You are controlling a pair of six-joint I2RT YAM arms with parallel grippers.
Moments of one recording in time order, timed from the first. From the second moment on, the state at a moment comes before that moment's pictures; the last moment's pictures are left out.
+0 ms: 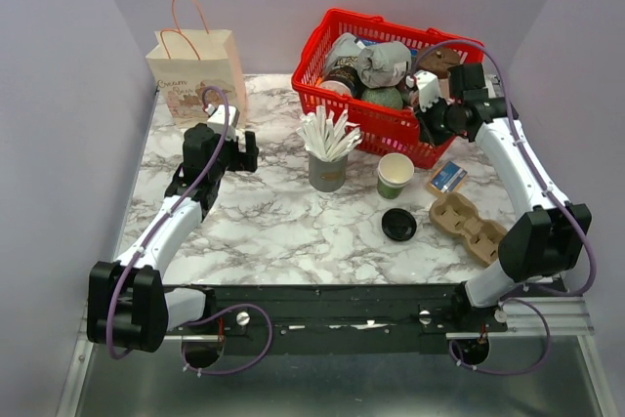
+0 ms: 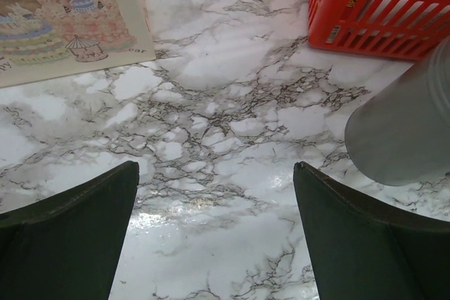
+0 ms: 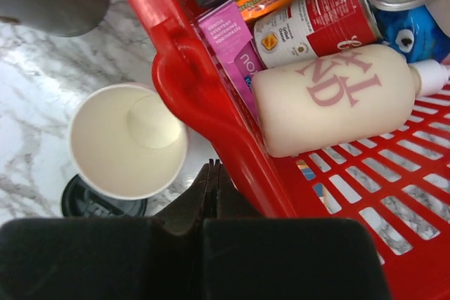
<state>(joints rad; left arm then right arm) -0.16 1.20 0.74 0.11 0.13 -0.03 0.15 1.57 1.51 -0.85 -0.27 -0.49</state>
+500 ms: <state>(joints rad) -0.16 1.18 0.72 0.10 0.17 0.00 0.13 1.56 1.48 -1.05 -0.52 -0.90</state>
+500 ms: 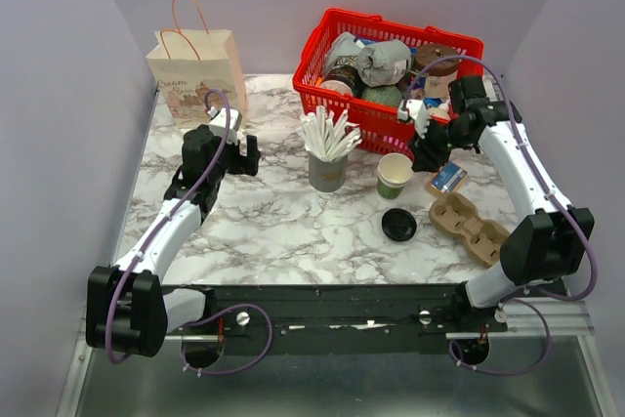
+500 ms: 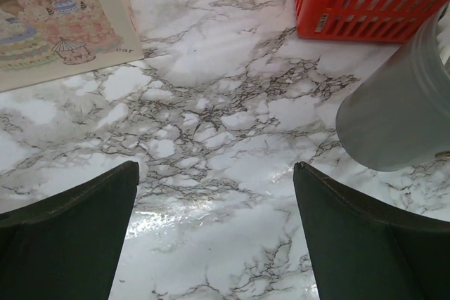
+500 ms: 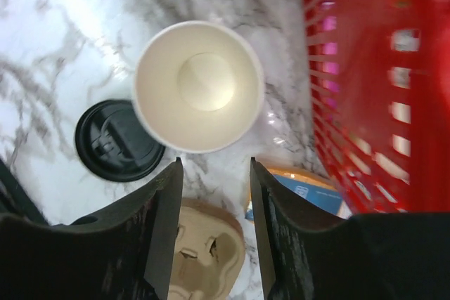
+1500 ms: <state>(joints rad) -0.16 1.15 0.68 0.07 0.19 0.04 0.30 1.66 1.47 -1.16 -0.52 -1.21</state>
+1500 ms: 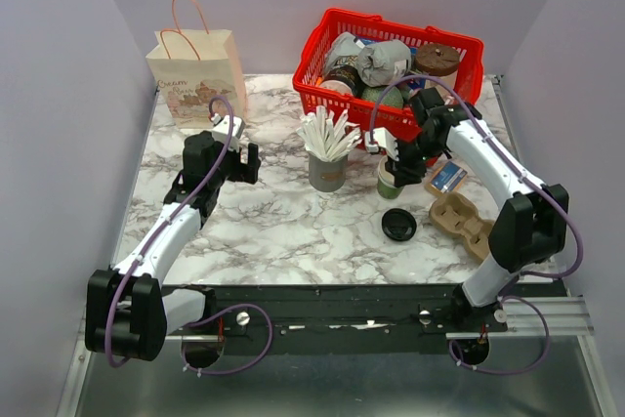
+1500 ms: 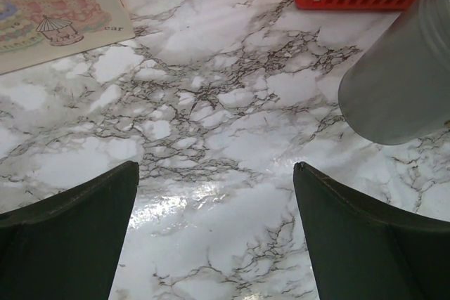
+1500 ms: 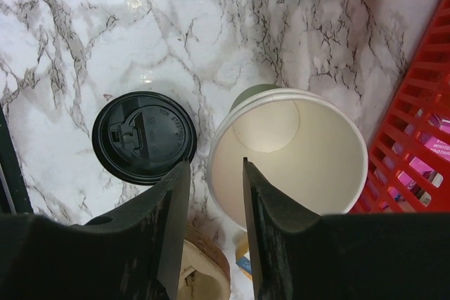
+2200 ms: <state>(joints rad) -0.15 1.15 0.66 0.08 0.19 0.04 0.31 1.69 1.47 -1.16 -0.48 -1.20</state>
